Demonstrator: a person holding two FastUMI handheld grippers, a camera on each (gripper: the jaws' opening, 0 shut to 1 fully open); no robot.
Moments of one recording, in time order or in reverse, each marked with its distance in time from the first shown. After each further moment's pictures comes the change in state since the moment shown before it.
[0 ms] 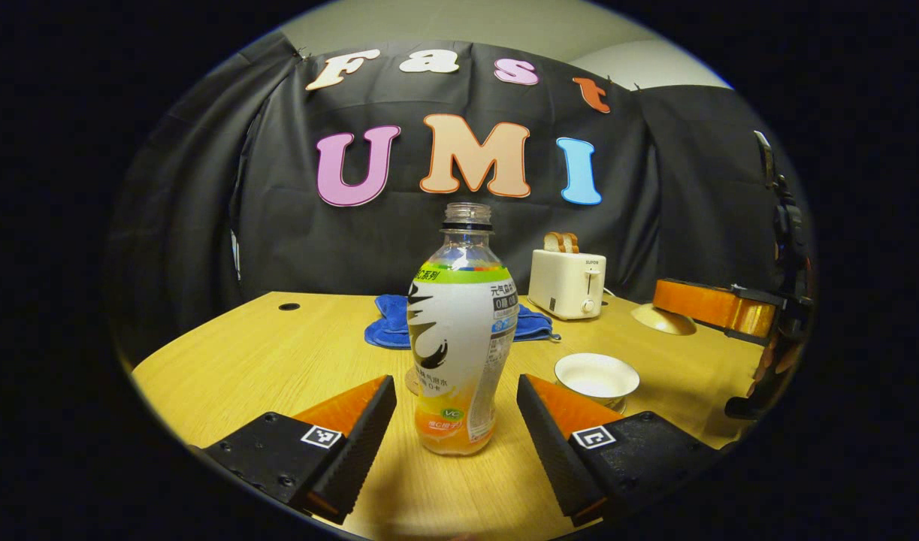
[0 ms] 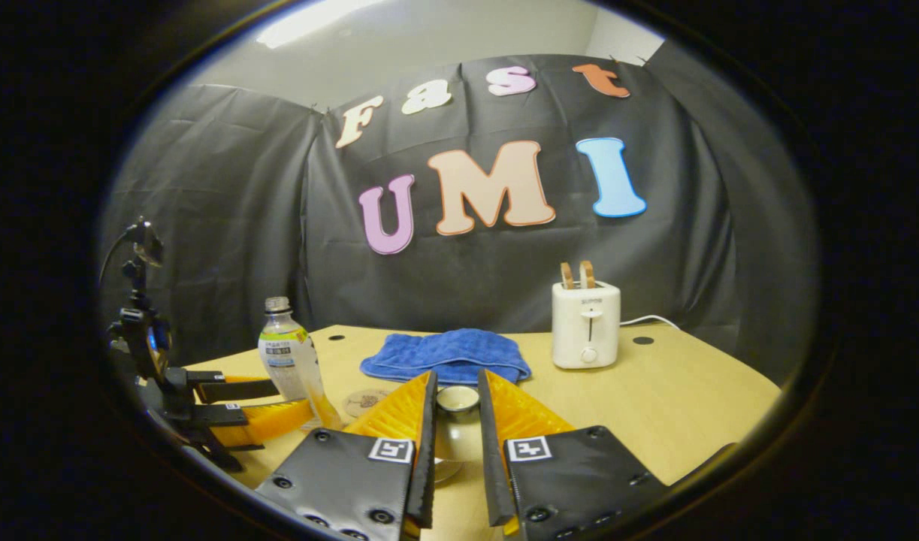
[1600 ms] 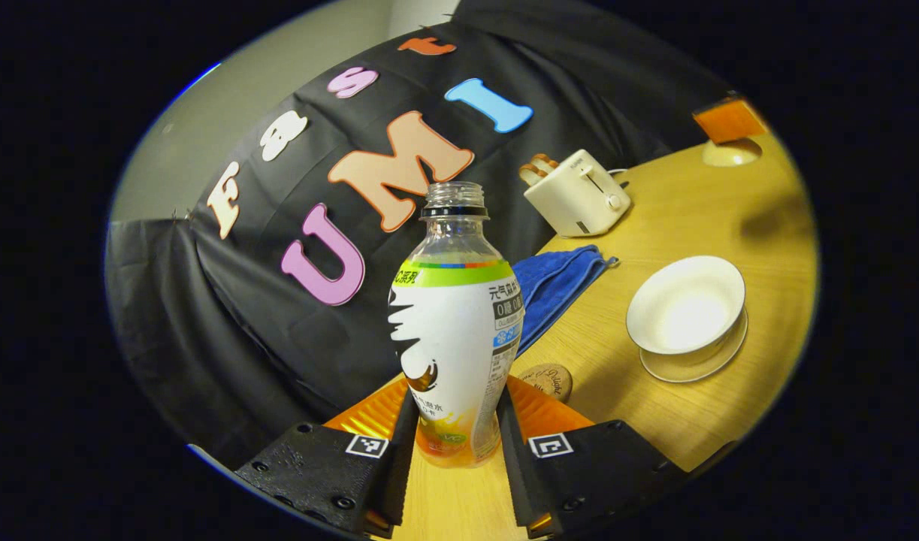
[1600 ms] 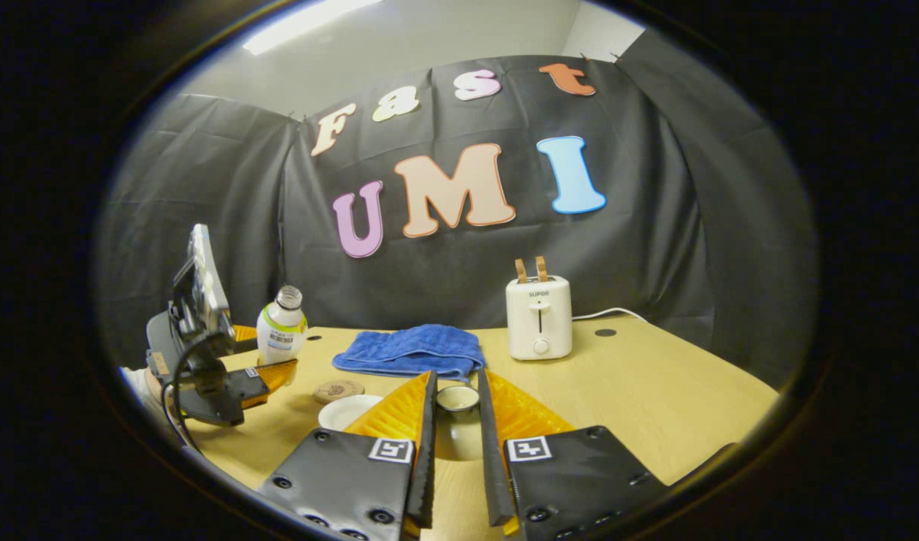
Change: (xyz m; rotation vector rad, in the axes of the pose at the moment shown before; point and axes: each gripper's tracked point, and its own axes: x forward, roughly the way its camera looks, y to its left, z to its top) left arm 0.043 0.012 0.026 0.847 0.055 0.190; right arm -0.033 -0.062 -0.006 0.025 0.000 -0.063
